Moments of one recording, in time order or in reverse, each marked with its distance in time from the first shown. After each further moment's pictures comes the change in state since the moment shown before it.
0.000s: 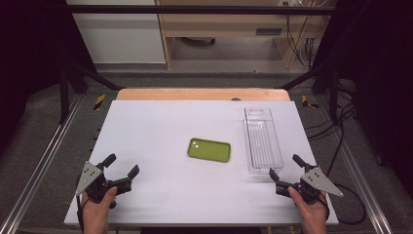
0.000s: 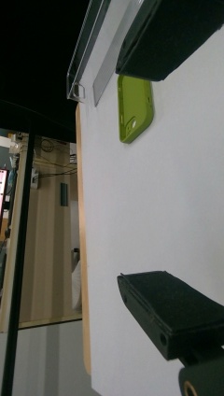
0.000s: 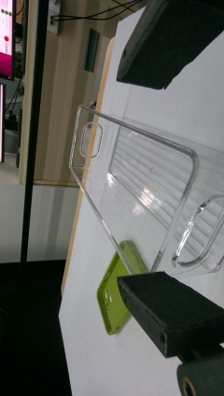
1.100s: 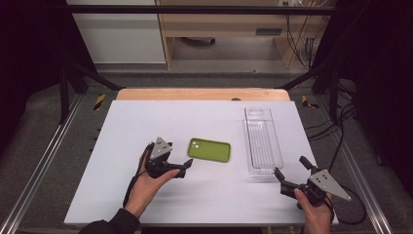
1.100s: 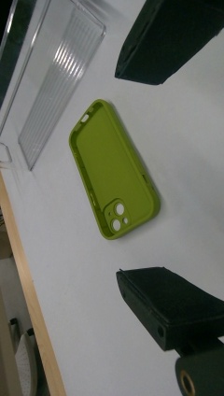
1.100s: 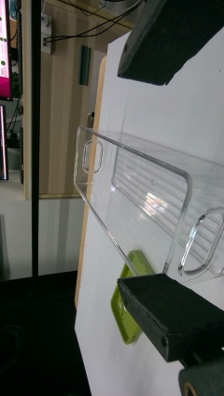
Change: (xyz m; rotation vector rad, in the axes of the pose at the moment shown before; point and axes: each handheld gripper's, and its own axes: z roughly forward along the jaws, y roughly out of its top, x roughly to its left) left arm -0.094 0.027 0.128 0.368 -0.196 0.179; right arm -0.004 0.003 -0.011 -0.019 -0.055 0.075
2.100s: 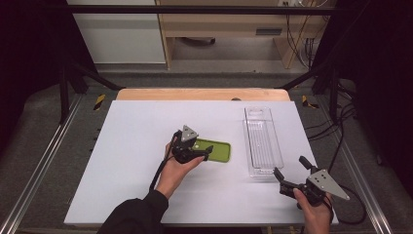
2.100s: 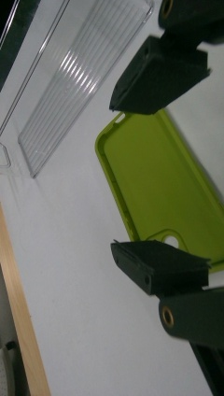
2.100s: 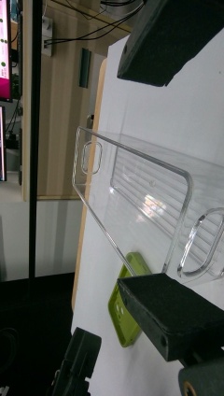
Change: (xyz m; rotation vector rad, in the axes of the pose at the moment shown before) left arm -0.019 0.033 0.073 0.070 -0.010 -0.050; right arm 0.001 0.000 0.001 0.011 -0.009 -0.019
